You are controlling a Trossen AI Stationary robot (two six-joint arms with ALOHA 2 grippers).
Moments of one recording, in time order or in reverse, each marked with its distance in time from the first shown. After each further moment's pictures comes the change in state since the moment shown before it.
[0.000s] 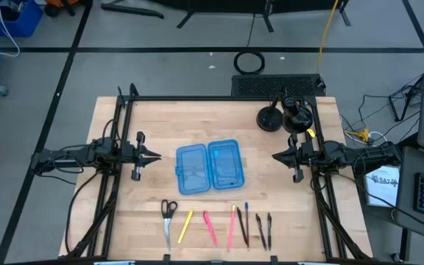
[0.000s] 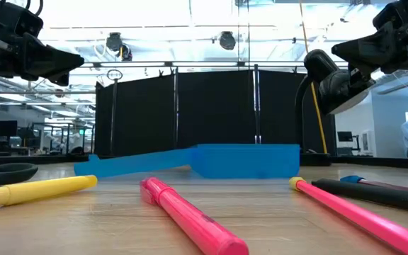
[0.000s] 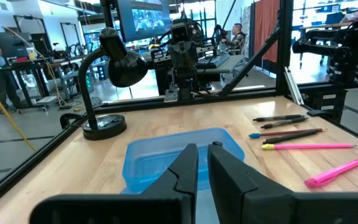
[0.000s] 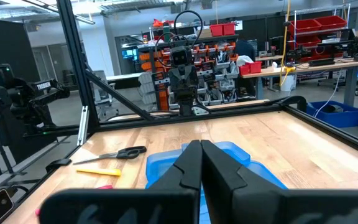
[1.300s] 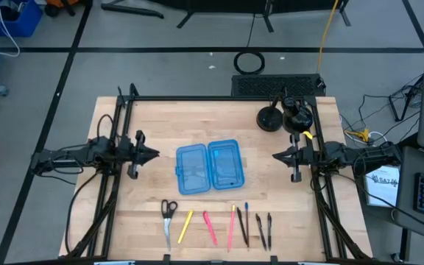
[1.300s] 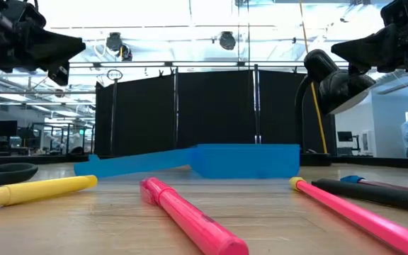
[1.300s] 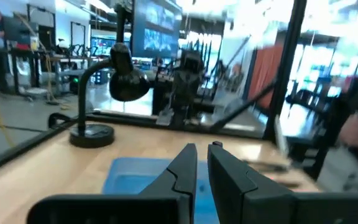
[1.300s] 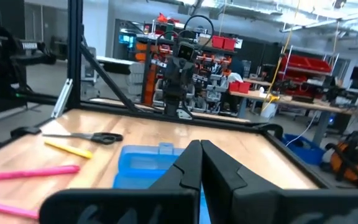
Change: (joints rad) left arm 0.000 0.000 0.000 0.132 -0.017 -0.273; right arm 0.000 0.000 0.000 0.009 0.004 -0.284
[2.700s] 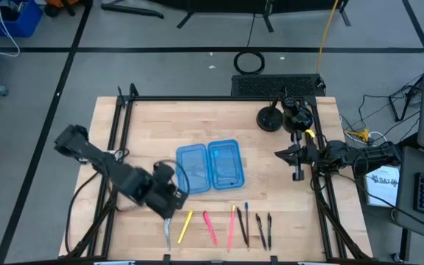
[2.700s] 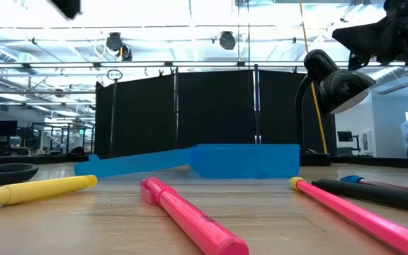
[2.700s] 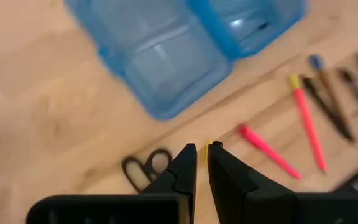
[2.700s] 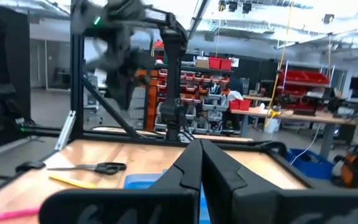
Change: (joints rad) left arm -0.601 1.579 1.473 -1.425 -0.388 -1.500; right arm 0.000 0.000 0.000 0.101 -0.004 0.067
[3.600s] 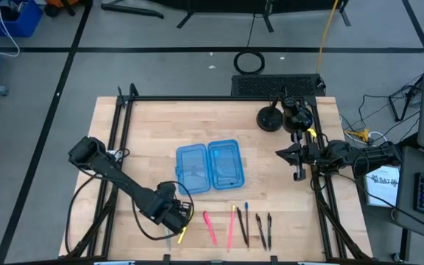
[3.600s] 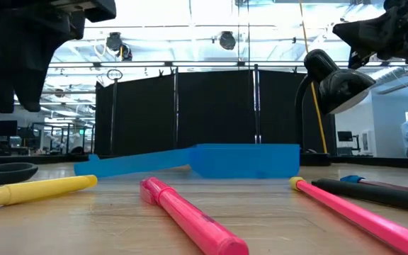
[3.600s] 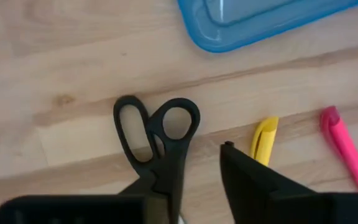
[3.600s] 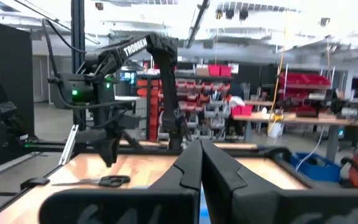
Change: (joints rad) left arm -0.049 0.201 -0.145 0.177 0.153 -0.362; right arm 0.000 0.001 0.000 0.048 0.000 0.026
